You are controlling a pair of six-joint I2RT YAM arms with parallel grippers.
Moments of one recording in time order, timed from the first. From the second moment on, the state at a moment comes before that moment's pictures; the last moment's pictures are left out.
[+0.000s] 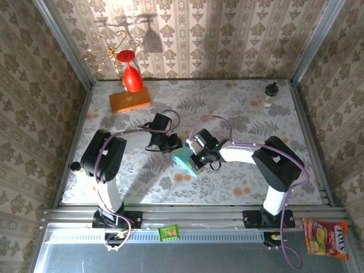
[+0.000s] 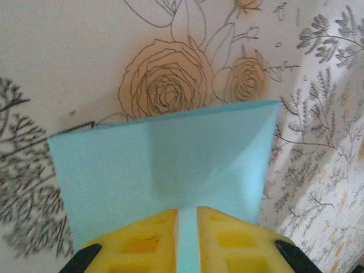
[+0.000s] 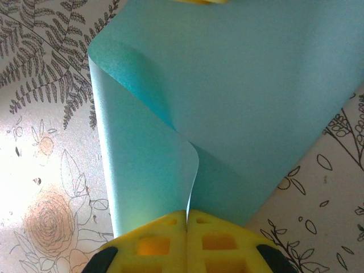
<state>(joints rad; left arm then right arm) -0.55 1.82 1.02 -0.27 0.45 -0.71 0.69 1.78 0.92 -0.21 -0.28 0.17</state>
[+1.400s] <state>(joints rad) -0.70 1.63 0.76 -0.09 0.34 -1.06 0.67 1.83 0.98 -0.25 -0.34 0.22</state>
